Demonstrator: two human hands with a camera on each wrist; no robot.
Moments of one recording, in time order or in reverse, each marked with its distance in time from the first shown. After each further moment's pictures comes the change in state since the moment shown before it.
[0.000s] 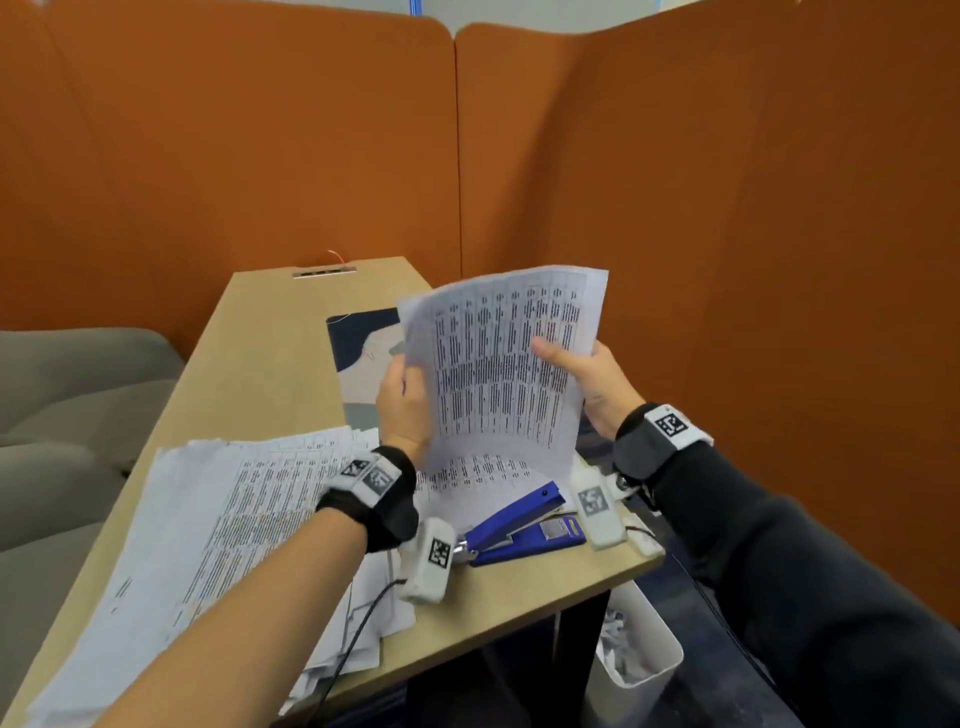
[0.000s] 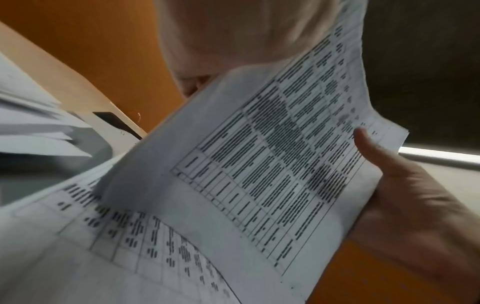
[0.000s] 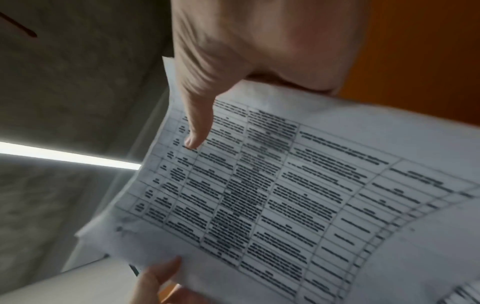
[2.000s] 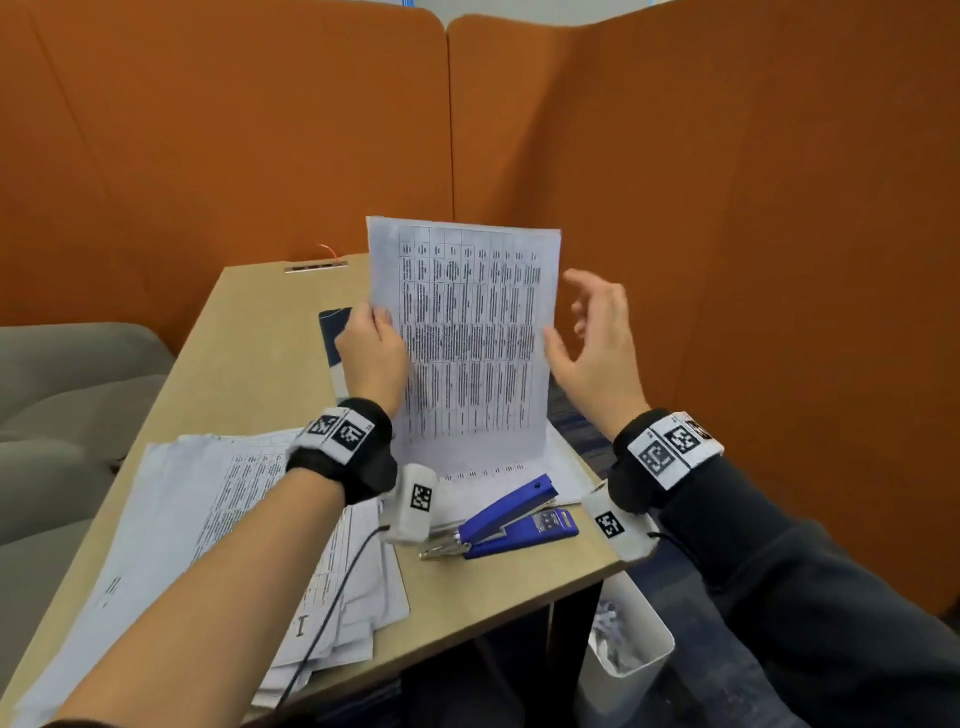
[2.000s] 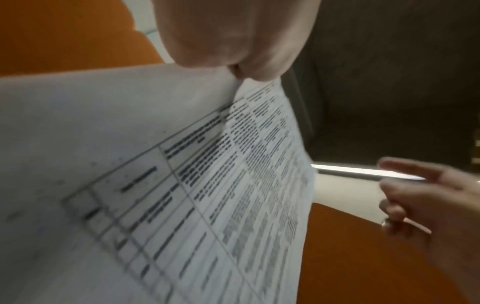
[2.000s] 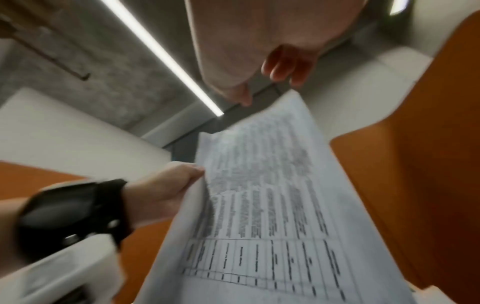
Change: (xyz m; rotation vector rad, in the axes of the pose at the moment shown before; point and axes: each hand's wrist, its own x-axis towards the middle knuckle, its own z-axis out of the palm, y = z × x) left_hand 0.044 0.020 -0.012 0.353 0.162 0.177; right_hand -0.019 -0.013 0.001 -0.830 0.273 -0.668
